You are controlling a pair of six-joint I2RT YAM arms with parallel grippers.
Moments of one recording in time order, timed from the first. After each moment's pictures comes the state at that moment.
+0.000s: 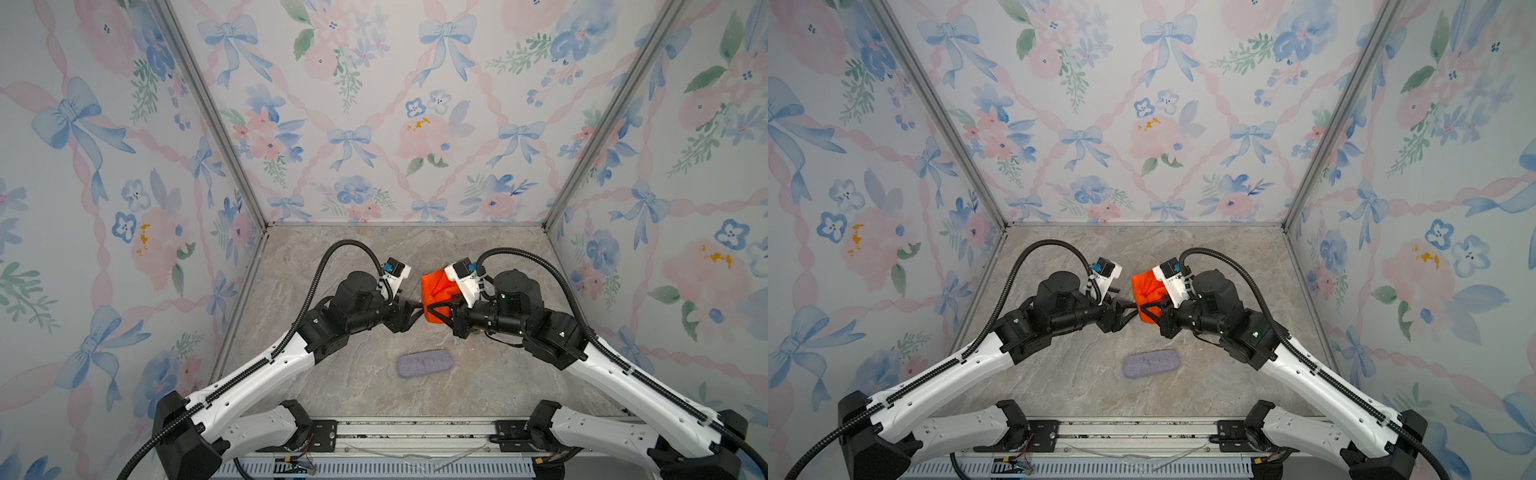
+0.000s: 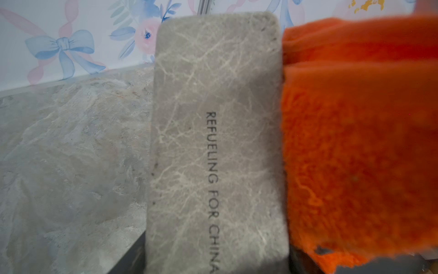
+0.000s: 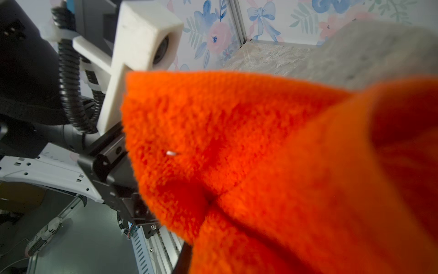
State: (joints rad) left arm -0.79 1.09 0.96 -0.27 0.21 -0.29; right arm 0.82 1.06 1.08 -0.45 -0.26 0.33
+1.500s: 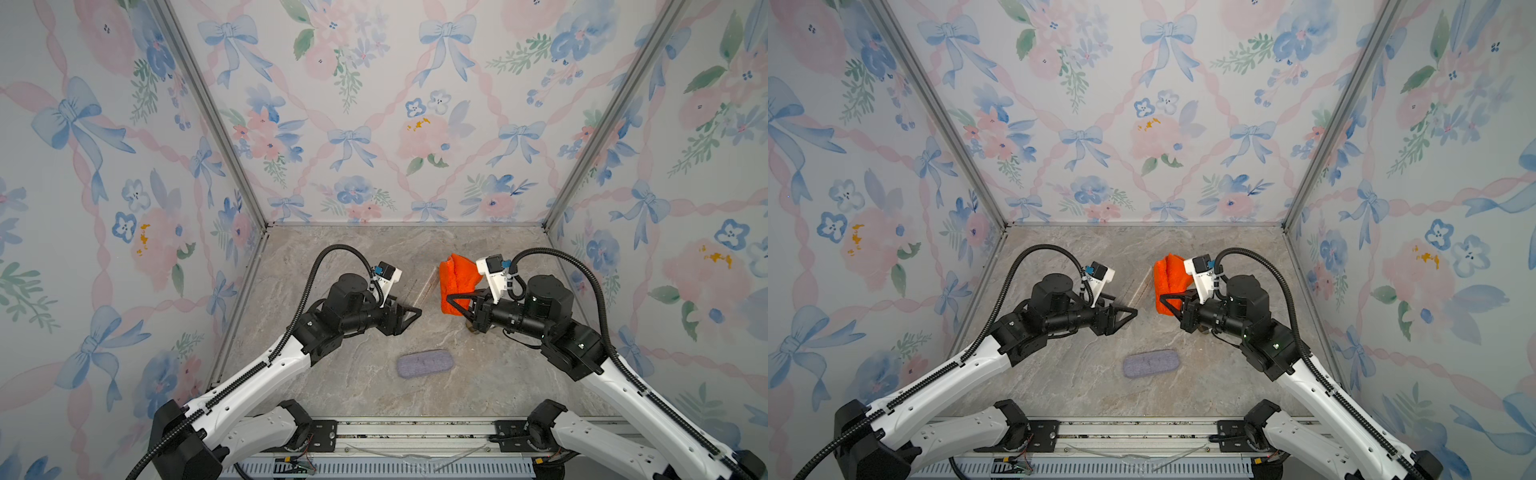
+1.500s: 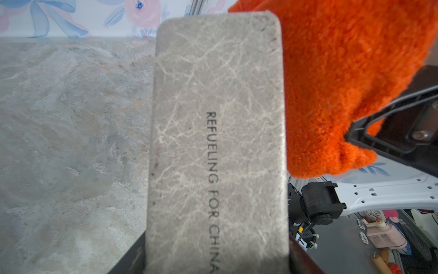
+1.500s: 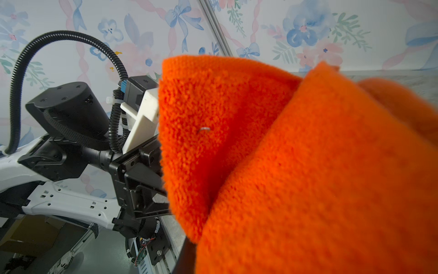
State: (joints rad) left arm -0.71 1.06 0.88 -0.24 0.36 -0.36; right arm 0.62 0.85 0.91 -0.31 -0.41 0.44
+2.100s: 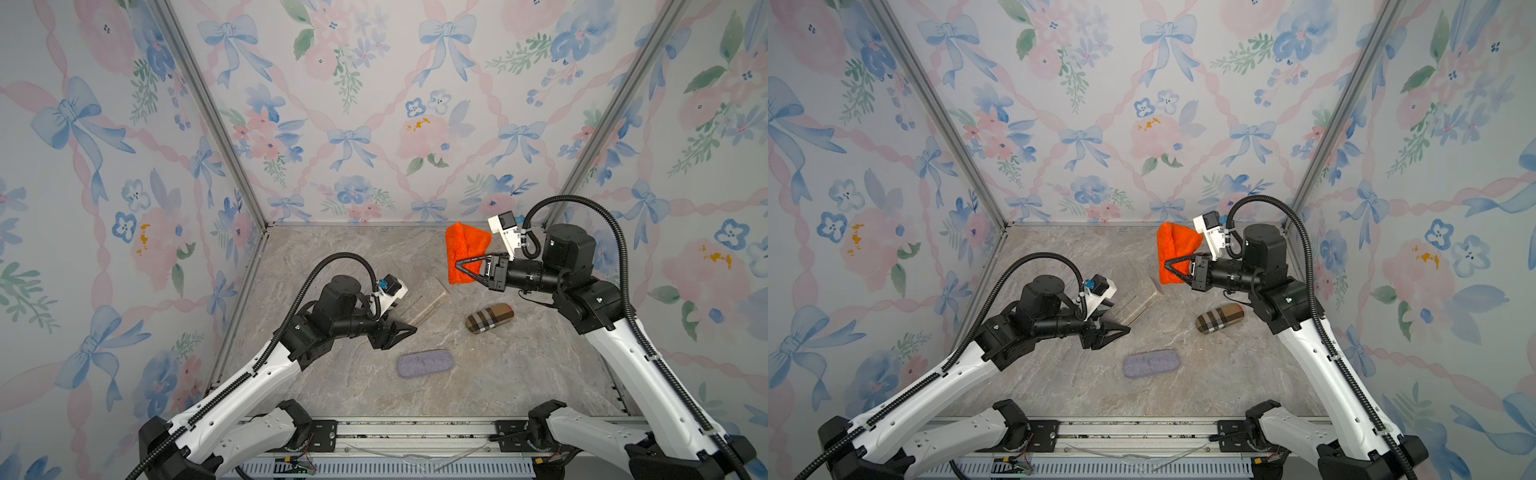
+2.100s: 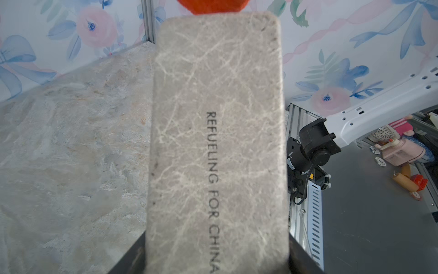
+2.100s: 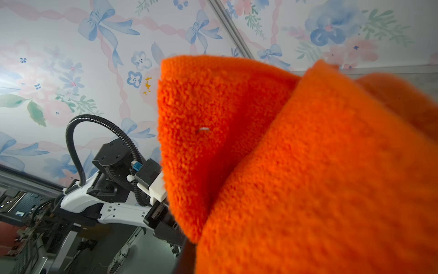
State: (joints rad) left arm -0.71 0.97 0.93 -0.43 0.48 0.03; right arm 0.40 1.11 1.32 -0.54 -0.80 0.52
